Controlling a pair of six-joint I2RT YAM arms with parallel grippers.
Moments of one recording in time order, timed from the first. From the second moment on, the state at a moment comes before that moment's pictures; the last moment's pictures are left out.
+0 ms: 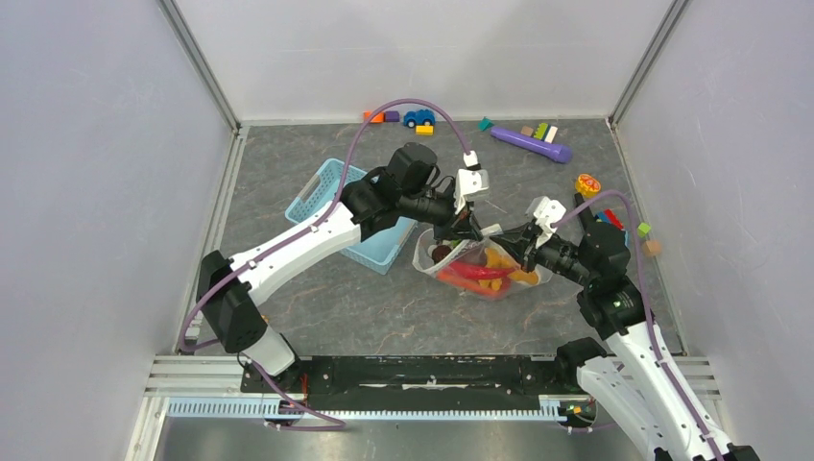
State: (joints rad) left arm -0.86 1.60 1.50 -0.41 0.68 0.26; right arm 0.32 0.61 0.62 -0.14 -0.63 -0.18
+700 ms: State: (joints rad) left arm -0.86 1.55 1.39 -0.34 0.58 0.22; right arm 0.32 0.61 0.62 -0.12 -0.52 -0.13
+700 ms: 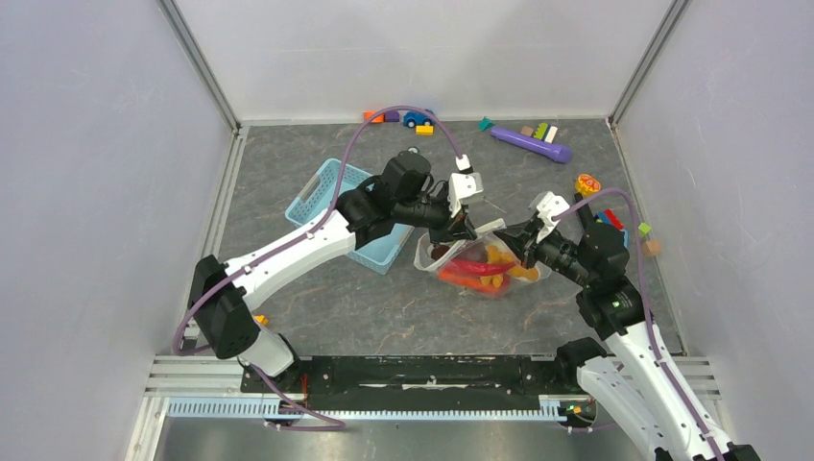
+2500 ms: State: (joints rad) left arm -0.86 1.42 1.15 -0.23 0.44 0.07; right arm 0.33 0.66 0.57 -0.02 -0.21 0.05
